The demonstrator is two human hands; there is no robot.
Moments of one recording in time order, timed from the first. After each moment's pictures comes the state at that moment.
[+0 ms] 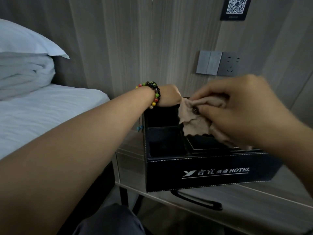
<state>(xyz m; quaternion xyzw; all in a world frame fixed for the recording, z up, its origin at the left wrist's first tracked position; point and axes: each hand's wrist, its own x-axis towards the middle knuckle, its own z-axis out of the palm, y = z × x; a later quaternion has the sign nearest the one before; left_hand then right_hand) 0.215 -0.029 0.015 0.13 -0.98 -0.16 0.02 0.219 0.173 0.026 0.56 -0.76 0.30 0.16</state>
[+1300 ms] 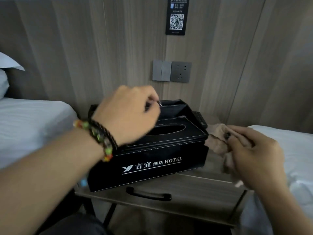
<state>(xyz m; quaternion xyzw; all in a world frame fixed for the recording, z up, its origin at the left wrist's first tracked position) 0.286 0.104 0.023 0.13 -0.93 -0.06 0.32 0.162 0.316 -0.059 0.21 -0.80 0.50 0.24</state>
